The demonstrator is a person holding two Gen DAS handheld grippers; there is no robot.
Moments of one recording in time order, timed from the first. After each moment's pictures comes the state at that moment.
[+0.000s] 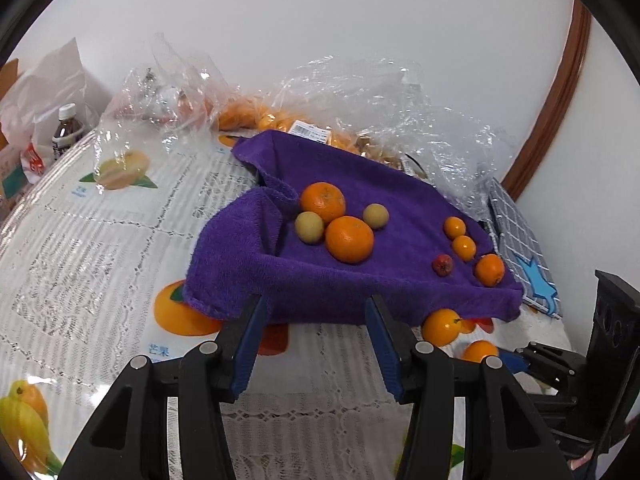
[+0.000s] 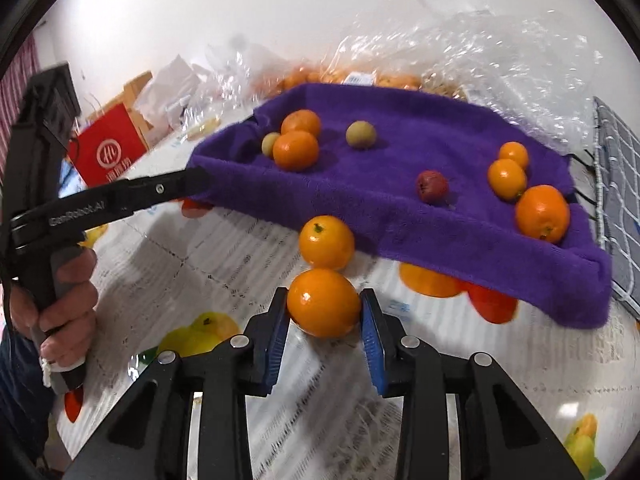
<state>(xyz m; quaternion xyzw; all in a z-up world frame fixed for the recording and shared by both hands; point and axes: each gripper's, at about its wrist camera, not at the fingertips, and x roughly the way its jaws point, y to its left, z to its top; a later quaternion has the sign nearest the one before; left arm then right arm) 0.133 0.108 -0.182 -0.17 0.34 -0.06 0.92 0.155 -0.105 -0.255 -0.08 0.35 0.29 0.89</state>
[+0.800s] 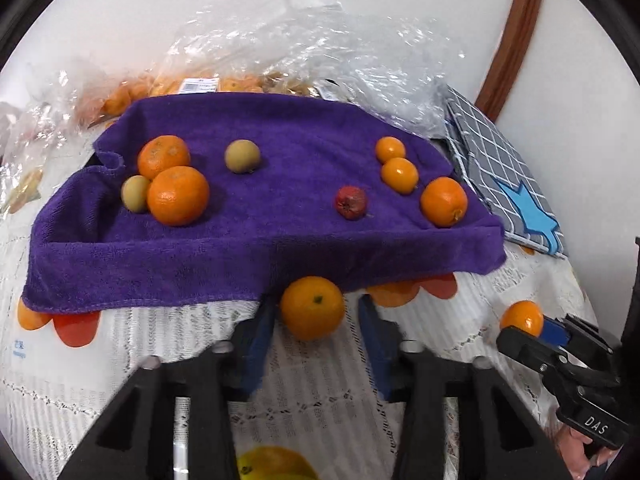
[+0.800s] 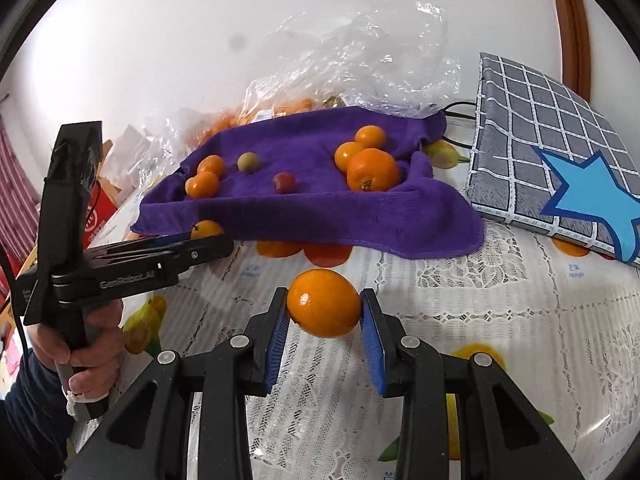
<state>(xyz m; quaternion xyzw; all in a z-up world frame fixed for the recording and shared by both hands) 0.164 -0.016 -0.200 -0.08 0.42 -0.09 0.90 0.139 -0.223 -0.252 0.02 0.33 0.23 0.91</state>
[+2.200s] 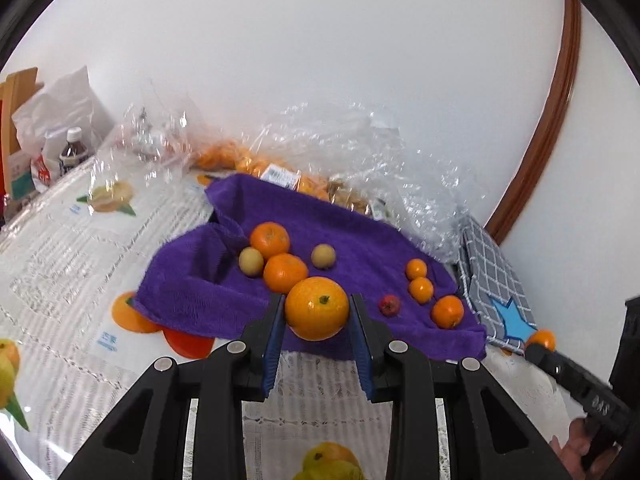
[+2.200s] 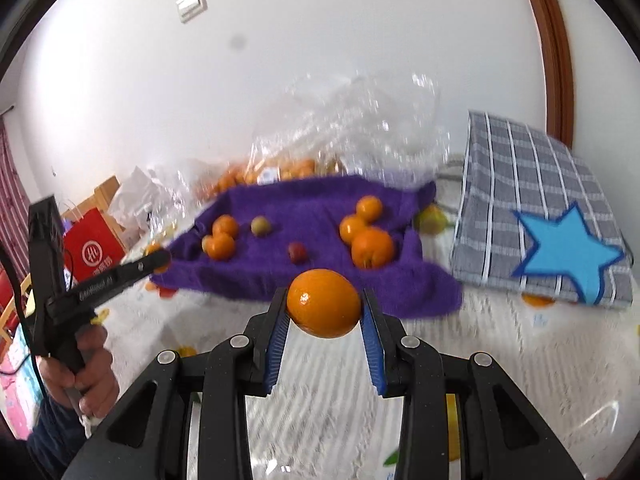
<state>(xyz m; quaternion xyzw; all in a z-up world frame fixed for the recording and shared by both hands) 0.110 0.061 -0.150 -0.19 0.26 -0.03 0.95 0.119 -0.225 -0.196 0.04 0.26 0.21 0.94</state>
